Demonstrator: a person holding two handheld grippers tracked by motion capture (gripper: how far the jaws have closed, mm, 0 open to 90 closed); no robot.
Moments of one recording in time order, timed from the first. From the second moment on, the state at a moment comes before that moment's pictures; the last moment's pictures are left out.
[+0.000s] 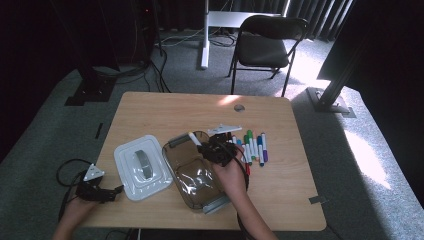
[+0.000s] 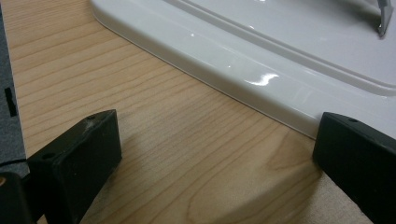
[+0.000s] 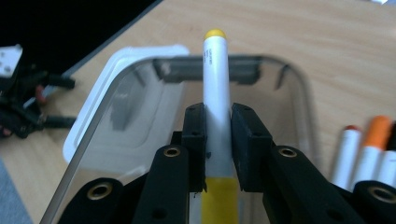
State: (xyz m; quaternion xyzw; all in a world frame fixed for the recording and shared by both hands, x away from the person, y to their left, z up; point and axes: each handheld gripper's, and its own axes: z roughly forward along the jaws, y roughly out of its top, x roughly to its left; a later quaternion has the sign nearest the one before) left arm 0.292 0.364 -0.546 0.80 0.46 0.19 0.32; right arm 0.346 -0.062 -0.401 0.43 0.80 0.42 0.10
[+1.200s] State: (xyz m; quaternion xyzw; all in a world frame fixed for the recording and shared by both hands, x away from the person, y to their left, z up) left arm 0.292 0.364 -0.546 0.80 0.47 0.19 0.32; right arm 0.358 0.016 -0.460 0.37 0.91 0.19 -0.04
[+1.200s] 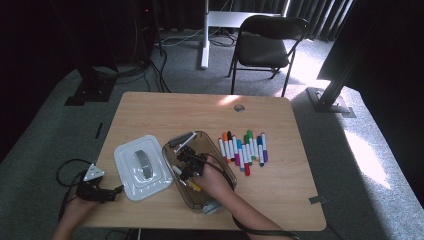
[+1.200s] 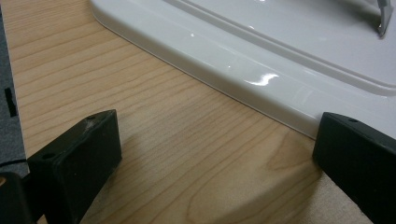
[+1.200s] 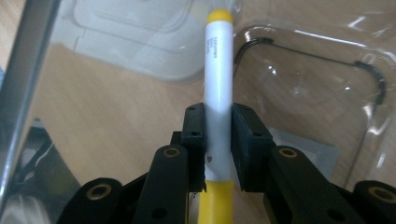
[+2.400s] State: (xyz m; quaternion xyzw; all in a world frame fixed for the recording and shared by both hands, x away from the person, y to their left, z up) left arm 0.292 0.364 -0.546 0.80 0.46 0.19 0.32; right arm 0.344 -0.031 -0.409 0.36 0.89 0.28 0.00
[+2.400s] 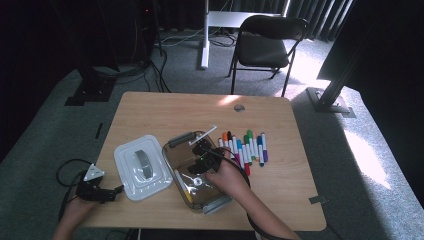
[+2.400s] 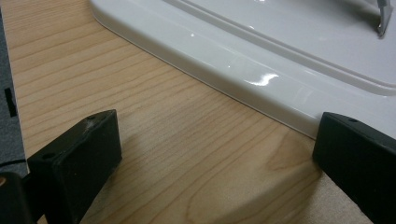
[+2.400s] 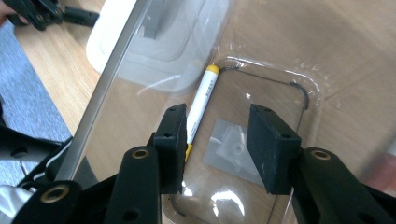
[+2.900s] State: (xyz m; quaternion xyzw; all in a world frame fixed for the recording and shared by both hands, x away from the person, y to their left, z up) left arm 0.292 0.364 -0.546 0.80 0.46 0.19 0.32; right arm 0.343 -0.089 -0.391 0.37 0.86 0.35 0.04
